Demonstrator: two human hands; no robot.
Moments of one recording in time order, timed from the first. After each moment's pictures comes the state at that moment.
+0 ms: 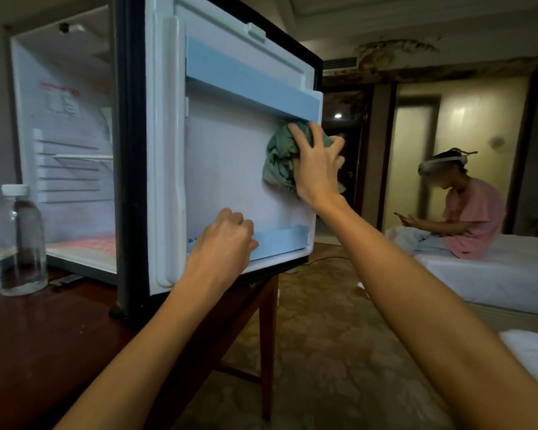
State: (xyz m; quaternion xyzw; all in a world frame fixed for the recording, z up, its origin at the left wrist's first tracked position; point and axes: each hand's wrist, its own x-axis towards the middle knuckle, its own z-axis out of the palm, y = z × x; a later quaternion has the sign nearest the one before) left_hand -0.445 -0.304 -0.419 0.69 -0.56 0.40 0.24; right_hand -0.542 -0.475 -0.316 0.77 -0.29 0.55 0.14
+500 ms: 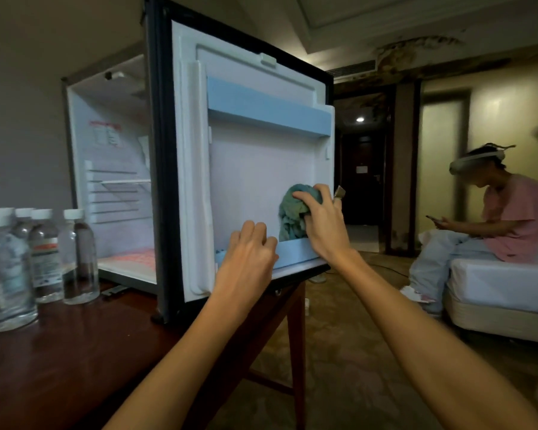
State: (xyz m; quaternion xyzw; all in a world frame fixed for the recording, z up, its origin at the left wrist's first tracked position) left_hand -0.460 -0.288 -0.426 0.67 -0.54 0.49 0.17; right_hand -0.546 -0.457 -0.390 0.82 -0.22 0.53 0.03
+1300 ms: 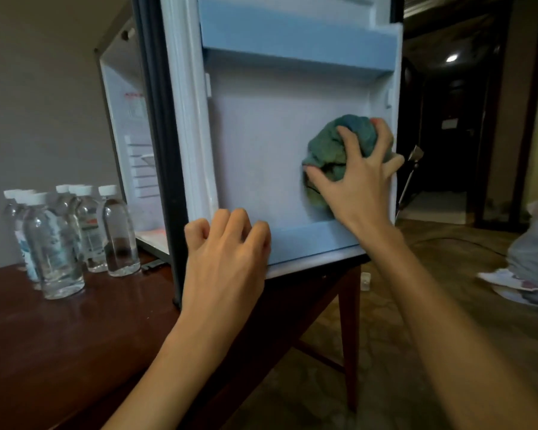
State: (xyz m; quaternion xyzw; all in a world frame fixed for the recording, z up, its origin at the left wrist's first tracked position) left_hand -0.471 -0.241 -0.433 0.71 -0.39 0.56 0.15; right_hand -0.509 -0.456 -0.377 0.75 -0.21 0.62 -0.07
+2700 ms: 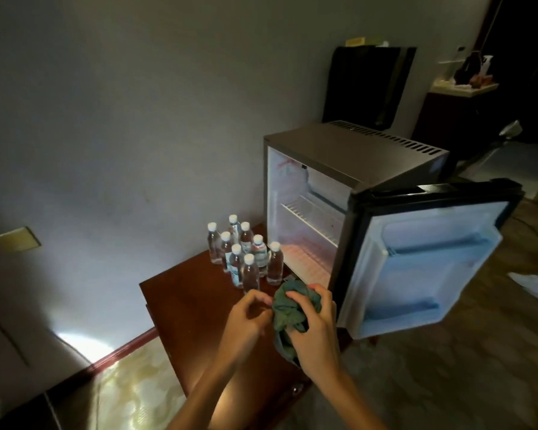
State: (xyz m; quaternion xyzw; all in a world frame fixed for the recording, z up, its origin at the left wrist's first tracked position) left_hand -0.447 0.051 -0.168 0.72 -0.21 -0.16 0.64; right_hand -0.524 -0.086 -0.195 0.88 -0.14 0.29 -0.36
